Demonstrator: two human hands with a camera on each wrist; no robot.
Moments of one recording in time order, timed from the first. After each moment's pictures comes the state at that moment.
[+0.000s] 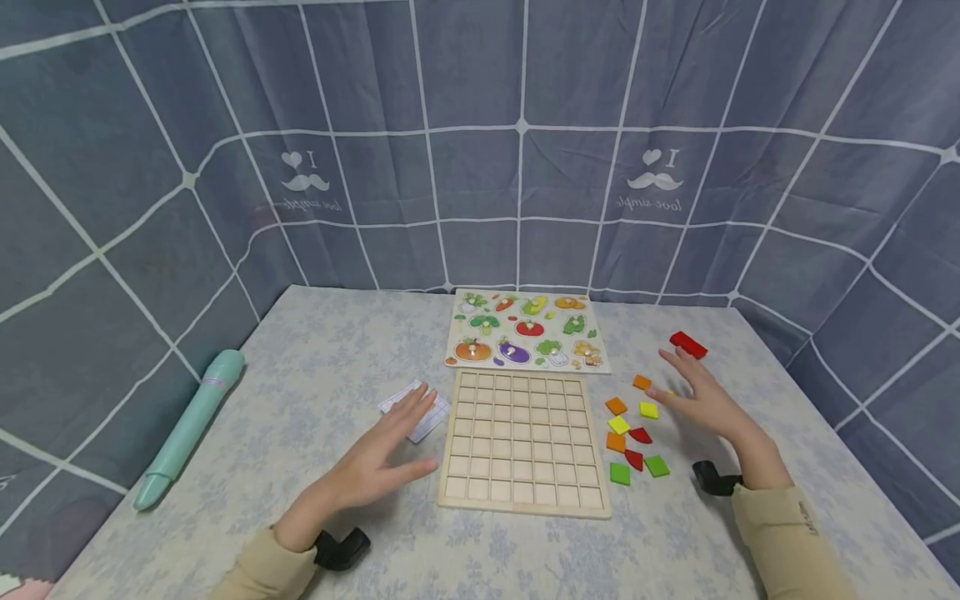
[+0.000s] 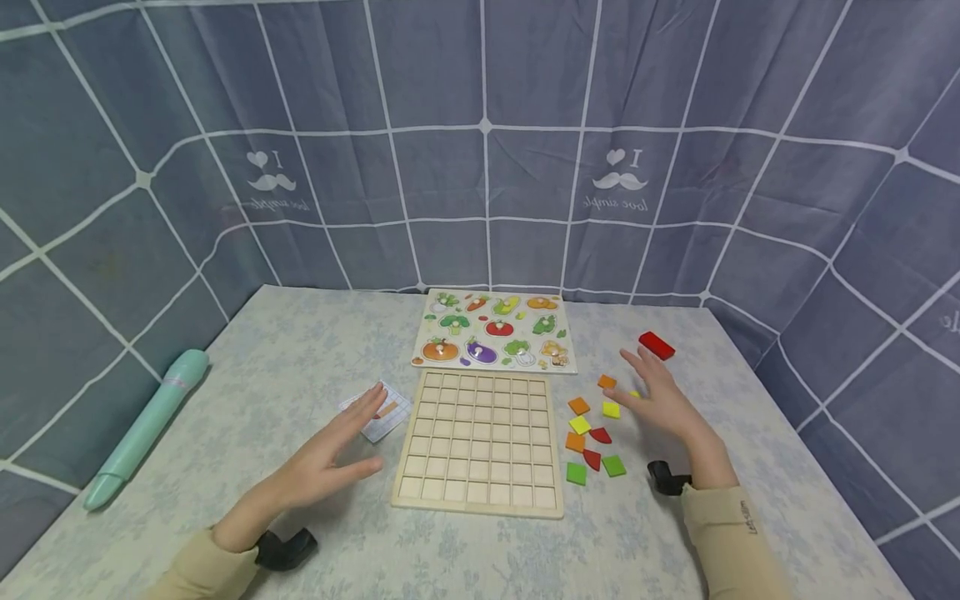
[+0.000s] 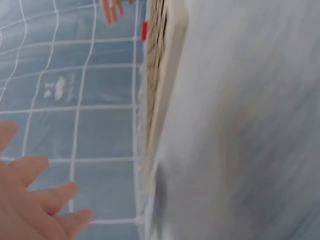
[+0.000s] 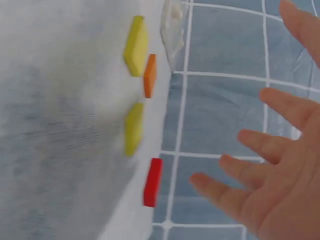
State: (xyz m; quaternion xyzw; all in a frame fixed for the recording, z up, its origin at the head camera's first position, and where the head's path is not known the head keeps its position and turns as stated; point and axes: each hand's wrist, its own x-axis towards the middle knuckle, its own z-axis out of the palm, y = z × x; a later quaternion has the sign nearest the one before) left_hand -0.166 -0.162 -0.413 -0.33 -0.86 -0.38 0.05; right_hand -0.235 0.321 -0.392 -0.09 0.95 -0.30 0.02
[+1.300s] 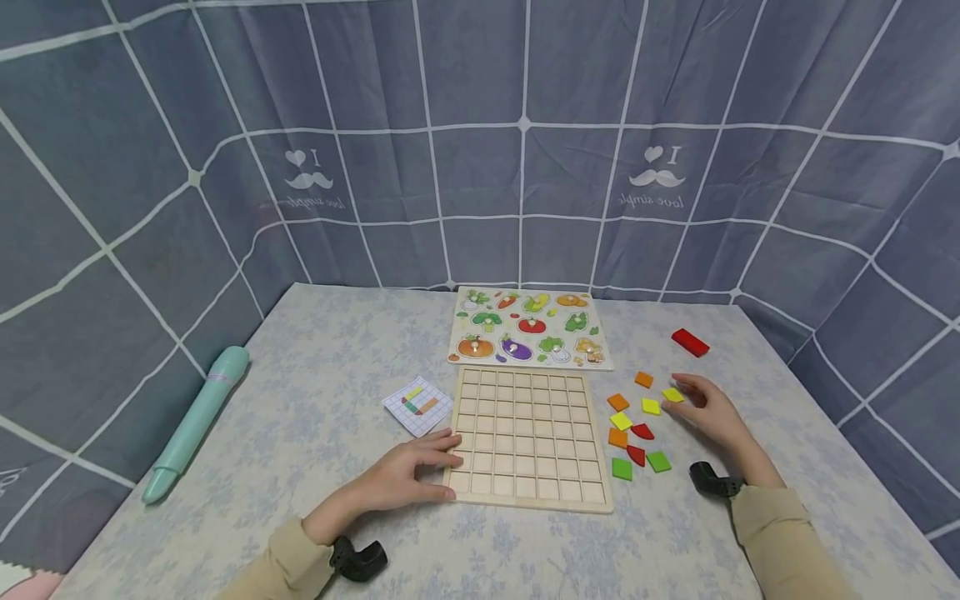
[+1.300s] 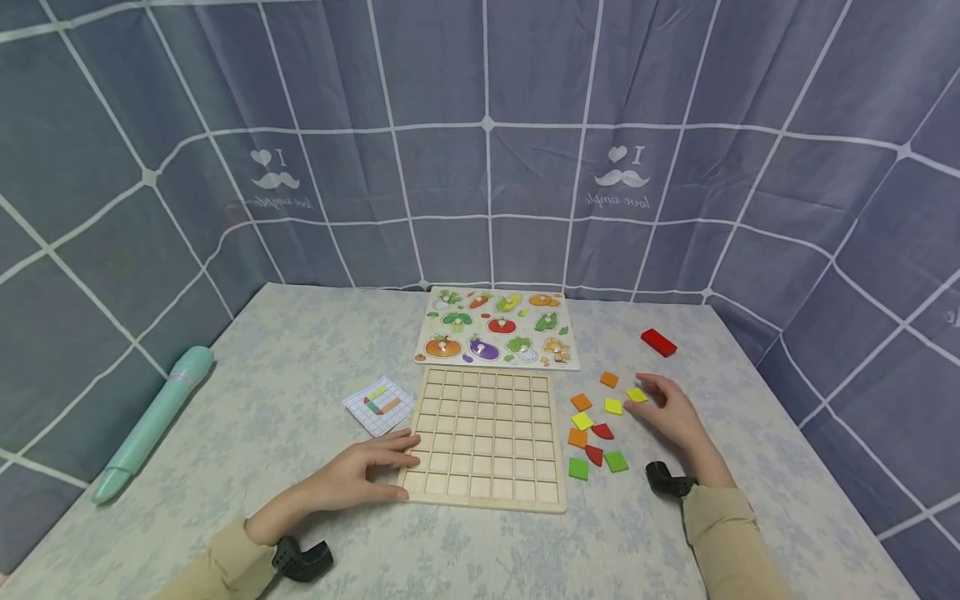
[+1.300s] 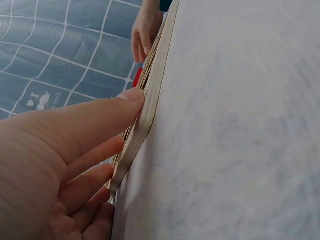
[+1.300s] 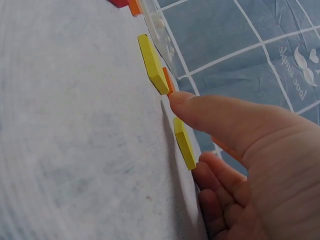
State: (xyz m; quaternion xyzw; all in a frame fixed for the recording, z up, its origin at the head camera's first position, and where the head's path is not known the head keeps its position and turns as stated) left_hand -0.171 -0.148 -0.446 -0.34 -0.84 -0.42 -0.10; right_hand -0.247 0.349 -0.454 0.00 0.93 -0.38 -0.01
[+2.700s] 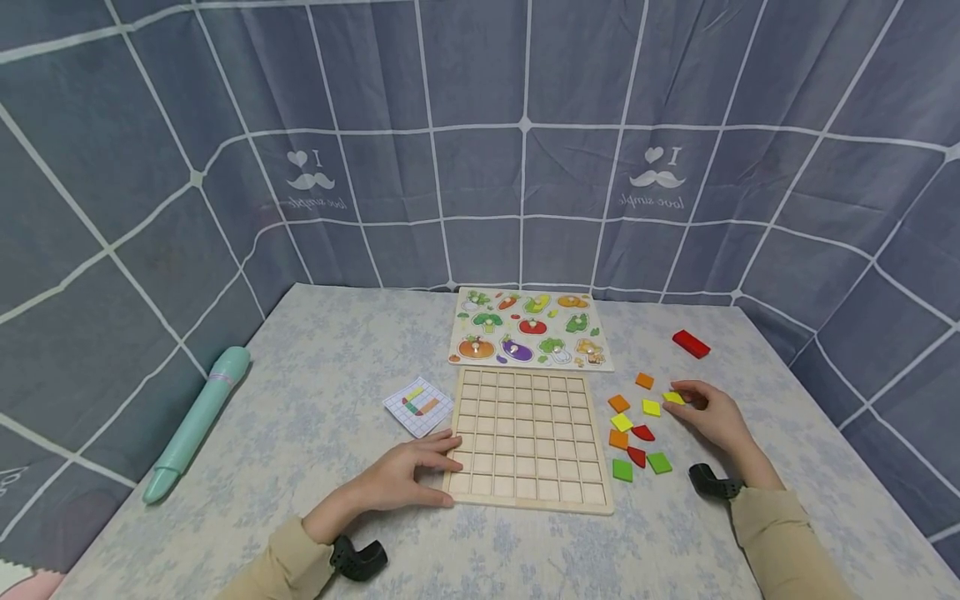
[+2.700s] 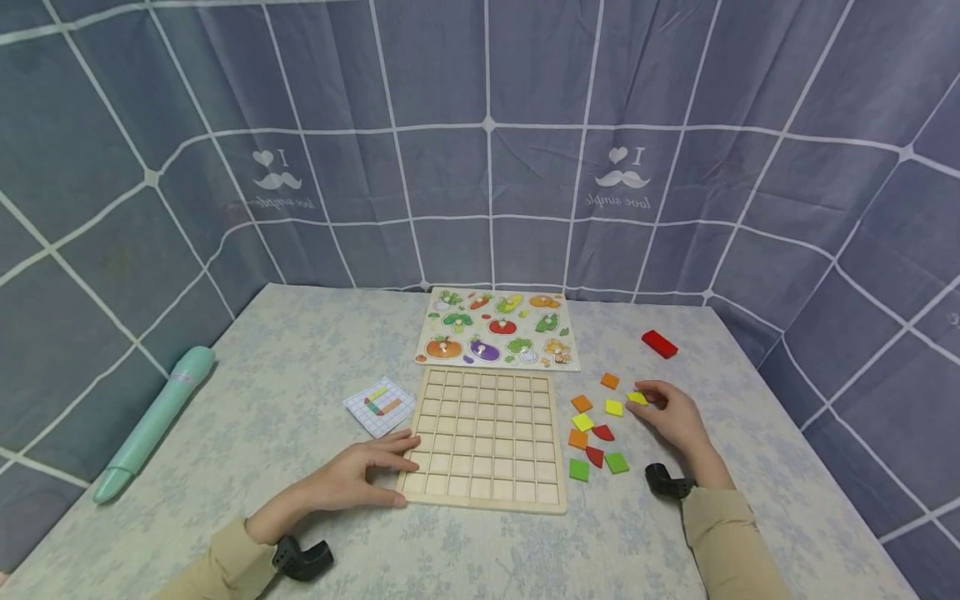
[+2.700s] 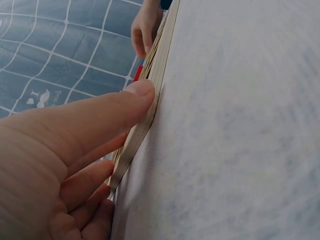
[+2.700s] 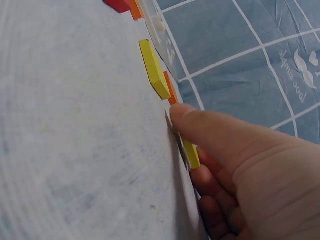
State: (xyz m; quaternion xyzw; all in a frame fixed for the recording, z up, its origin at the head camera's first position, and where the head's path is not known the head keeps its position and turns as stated) left_hand -0.171 -0.150 -0.445 -0.34 -0.83 -0.43 -0.11; right_hand -0.245 0.350 -0.461 0.00 0.94 -0.32 -0.07
